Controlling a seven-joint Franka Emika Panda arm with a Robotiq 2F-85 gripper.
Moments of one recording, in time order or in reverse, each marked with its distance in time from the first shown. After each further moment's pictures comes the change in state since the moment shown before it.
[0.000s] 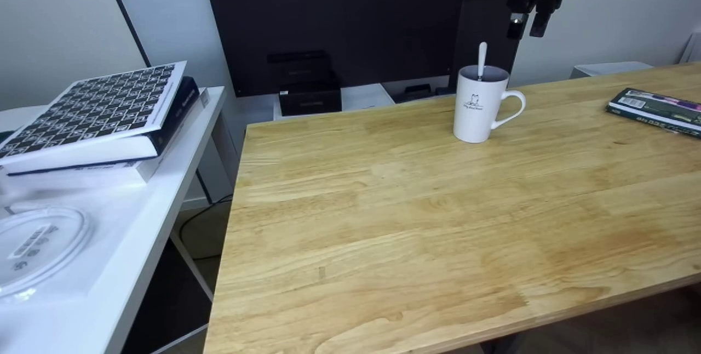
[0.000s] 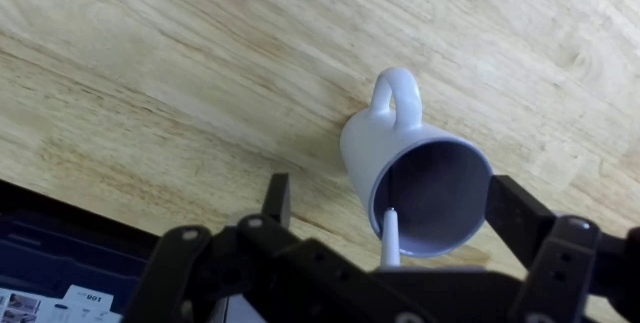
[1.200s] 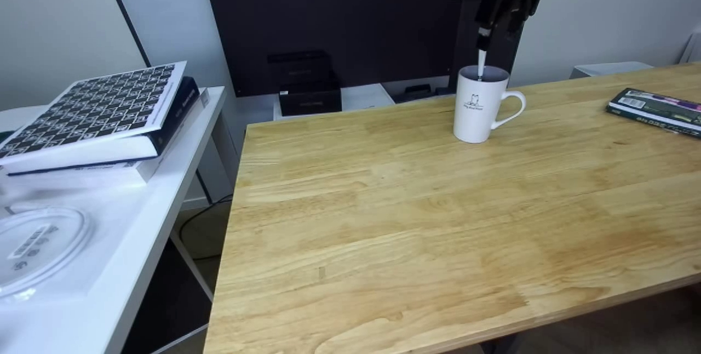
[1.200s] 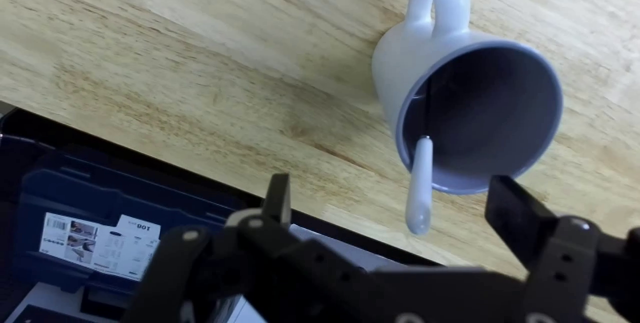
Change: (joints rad) arm 0.070 0.059 -0.038 0.001 -0.100 0.240 0.156
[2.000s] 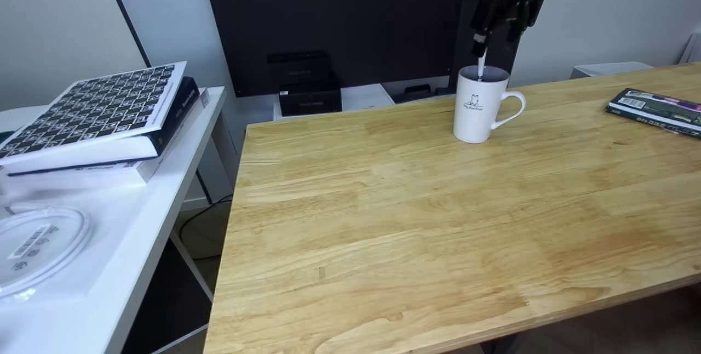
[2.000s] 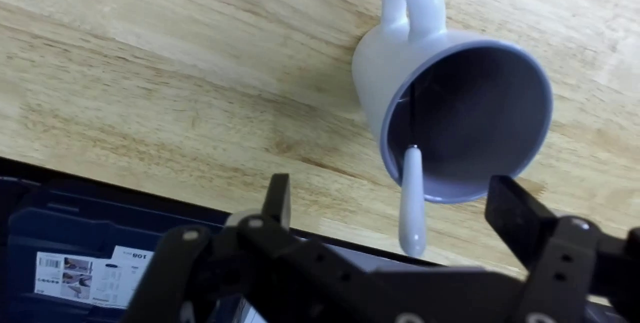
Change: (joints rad) arm -0.008 0.023 0.010 0.001 0.068 0.011 0.035
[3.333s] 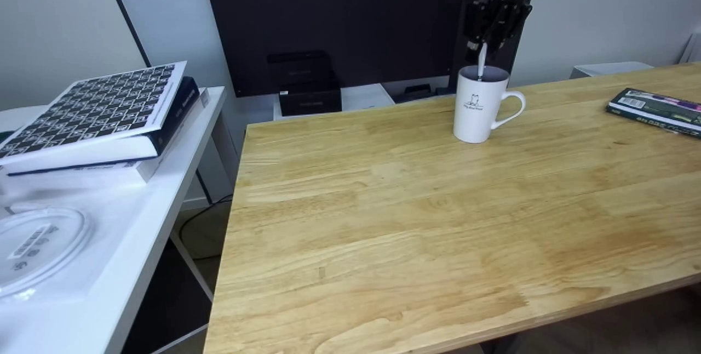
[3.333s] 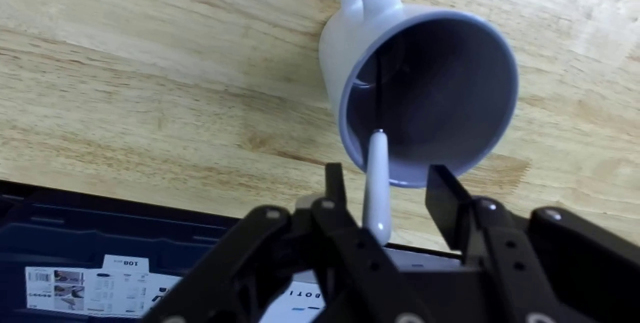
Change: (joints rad) arm 0.007 0.026 0.016 0.029 0.032 0.015 0.054
